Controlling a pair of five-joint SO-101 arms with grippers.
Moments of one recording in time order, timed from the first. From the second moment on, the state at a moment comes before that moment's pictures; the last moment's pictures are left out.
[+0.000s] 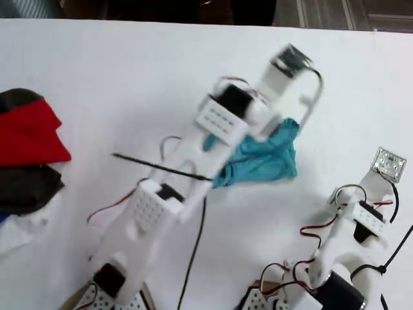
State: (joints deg) left arm 30.0 49.5 -72.0 89.7 -3.1; right arm 35.6 -21.8 65.2 28.7 9.8
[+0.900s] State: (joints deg) left arm 31.7 49.4 -48.5 85.4 -3.1; right arm 35.1 -21.8 65.2 28.7 9.8
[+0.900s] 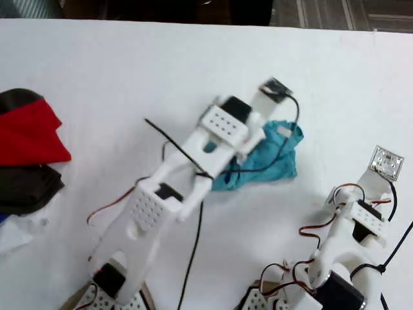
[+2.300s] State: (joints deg) left arm 38.7 60.6 -77.5 100.4 0.7; right arm 35.1 -21.8 65.2 28.0 9.8
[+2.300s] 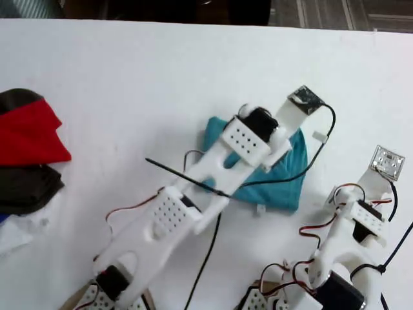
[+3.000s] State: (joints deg) left arm 33.8 65.7 -80.0 98.7 1.0; right arm 35.3 -21.8 65.2 28.0 9.8
